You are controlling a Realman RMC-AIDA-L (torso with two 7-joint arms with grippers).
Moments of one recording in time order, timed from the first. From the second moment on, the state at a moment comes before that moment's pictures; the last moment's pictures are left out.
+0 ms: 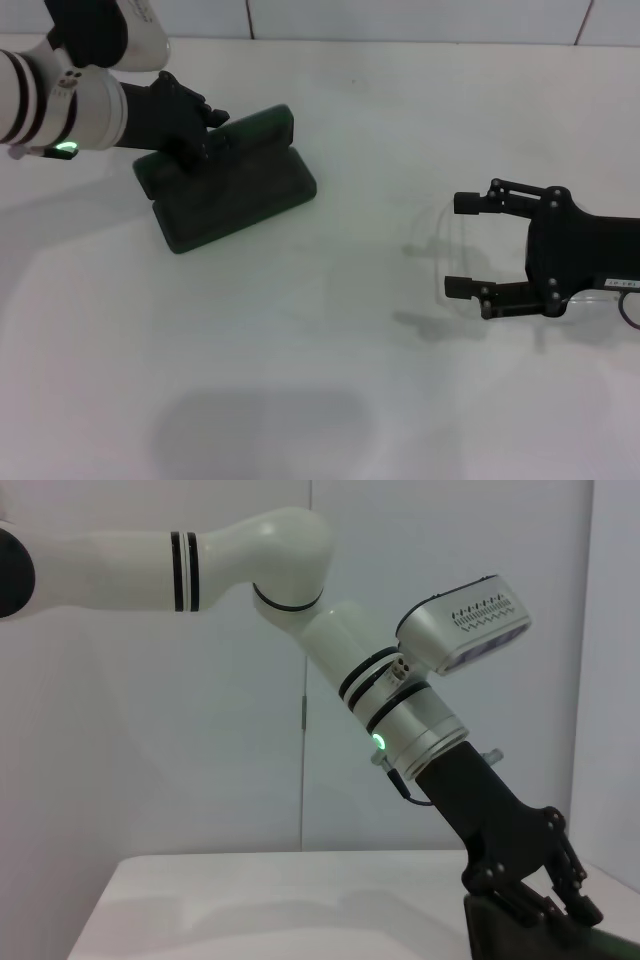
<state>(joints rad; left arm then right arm) -0.55 -2.09 1.20 1.14 2.36 1.09 -1.74 0.48 2.01 -1.03 -0.60 -1.61 -1.65 0.98</state>
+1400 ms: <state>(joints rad) -0.56 -2.09 1.28 1.10 2.39 1.01 -1.76 0.47 2.01 -1.03 -0.60 -1.62 -1.65 0.98</state>
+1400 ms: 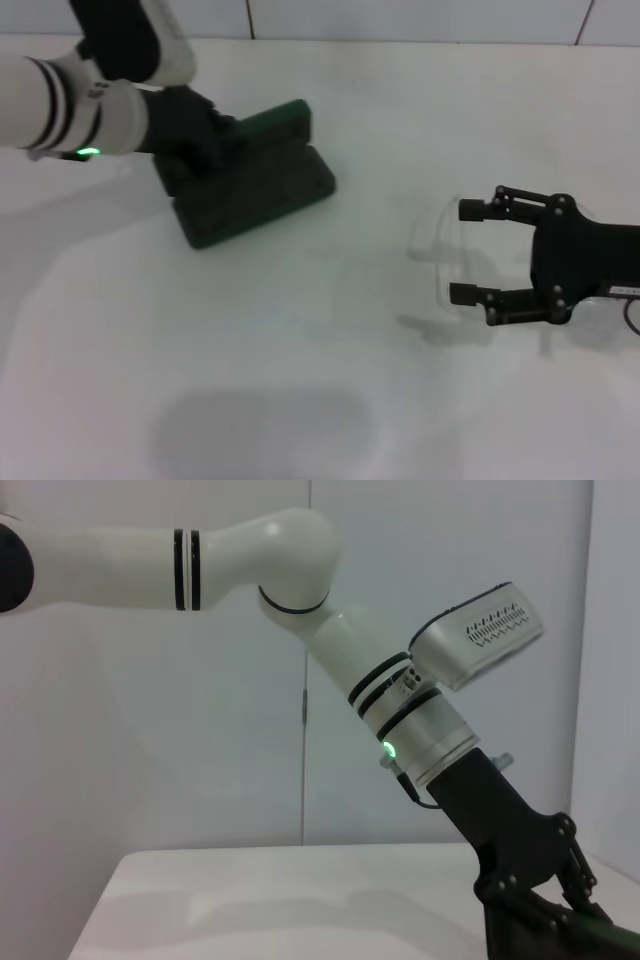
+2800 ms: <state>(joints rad) -0.56 -2.10 1.78 1.20 2.30 0.87 -1.83 0.40 2.01 -1.04 -0.60 -1.63 -1.73 0.89</state>
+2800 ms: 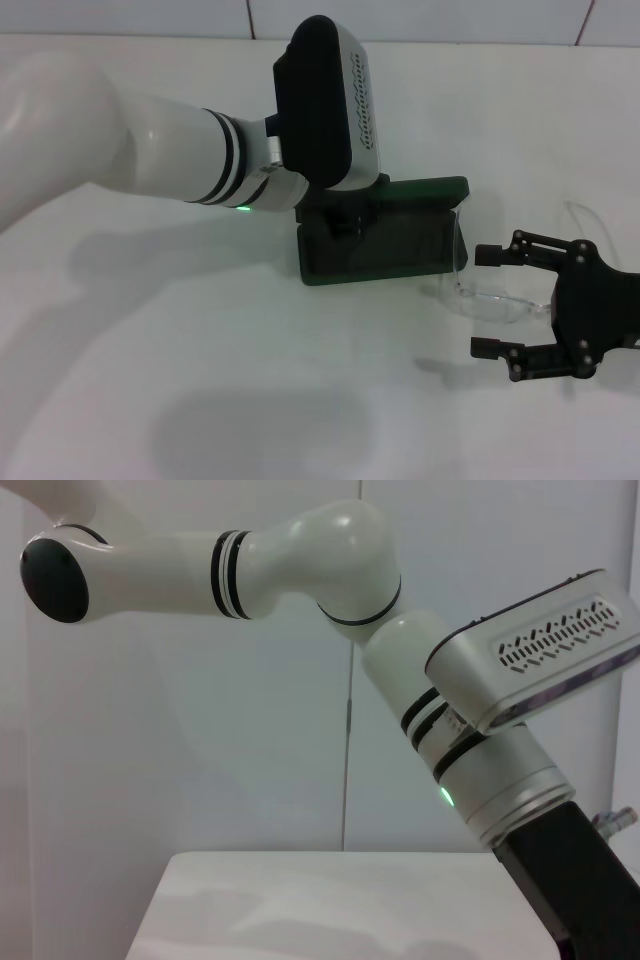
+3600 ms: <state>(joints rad) -0.58 -2.09 1.76 1.23 2.31 0.88 -1.86 0.40 2.01 -1.04 -0.60 -1.63 -1.73 0.89</state>
